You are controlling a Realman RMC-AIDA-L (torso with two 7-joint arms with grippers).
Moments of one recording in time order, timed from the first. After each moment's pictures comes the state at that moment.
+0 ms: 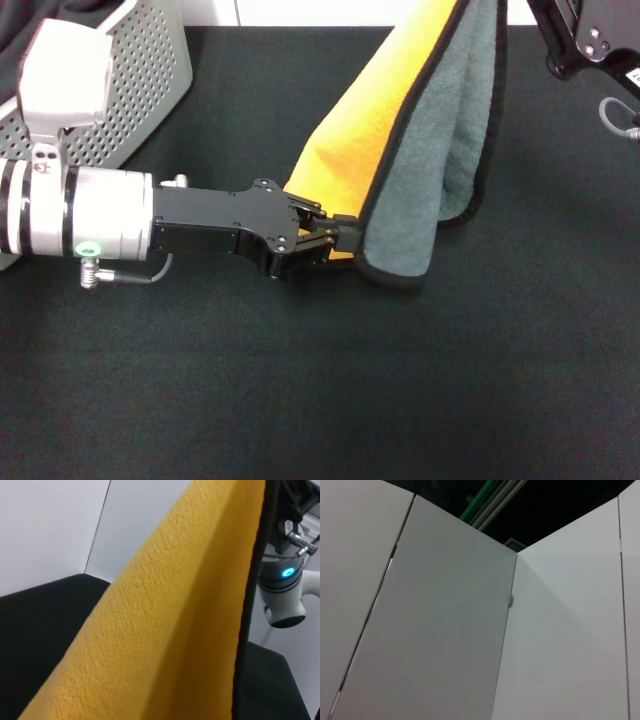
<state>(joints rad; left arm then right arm) -0.52 -2.09 0.98 0.76 1.85 1.62 -1.57 0.60 1.97 -1.70 -0.40 -0.34 -1.63 0.57</state>
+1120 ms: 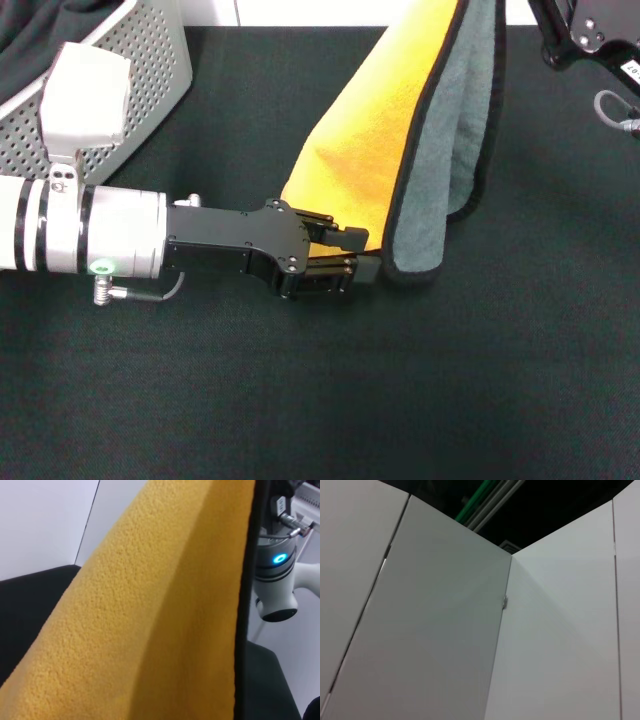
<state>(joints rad) -0.52 -2.09 1.02 0.71 1.83 1.61 -1.54 0.60 1.99 -1.68 -0.40 -0.33 -1.62 0.56</state>
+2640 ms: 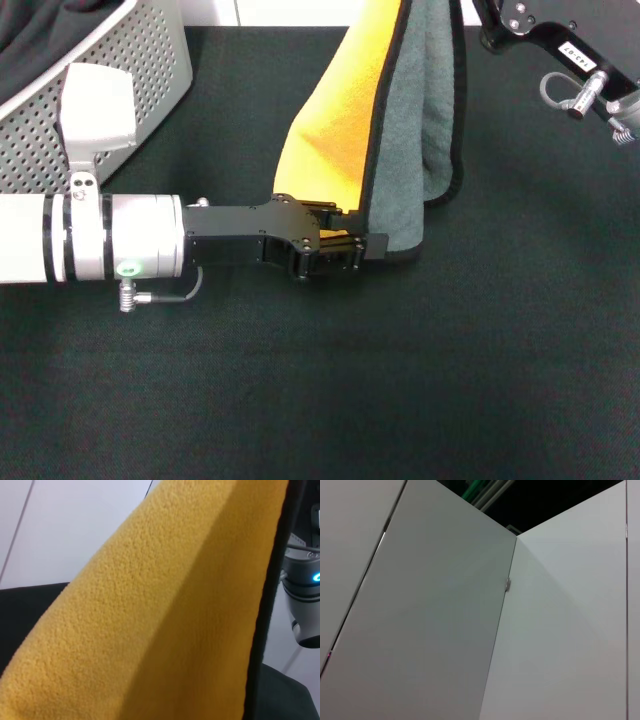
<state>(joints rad) -0.54 -2.10 1.03 0.57 1.74 1.49 -1.51 0.66 2.02 -1.68 -0.39 -0.35 -1.52 0.50</state>
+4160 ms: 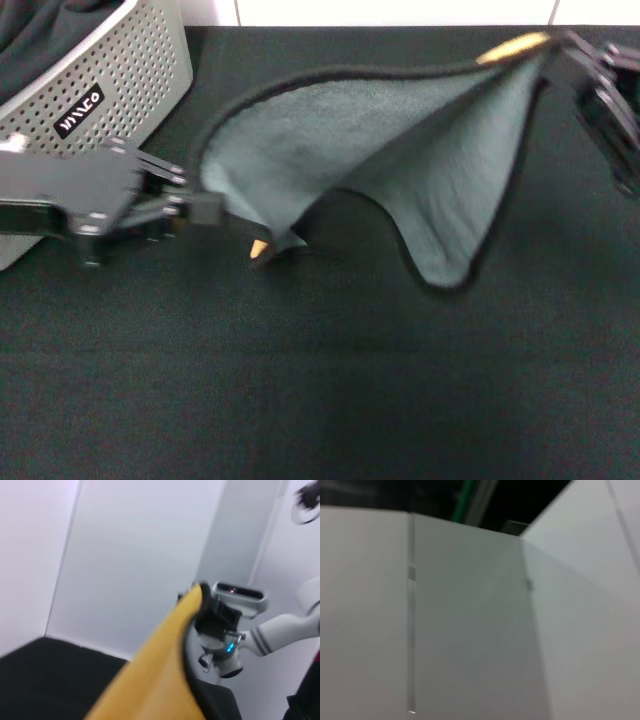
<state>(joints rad) -0.47 -1.90 0.86 0.78 1.70 1.98 -1.52 0.46 1.95 -1.67 -0.40 -0.49 -1.78 0.83</state>
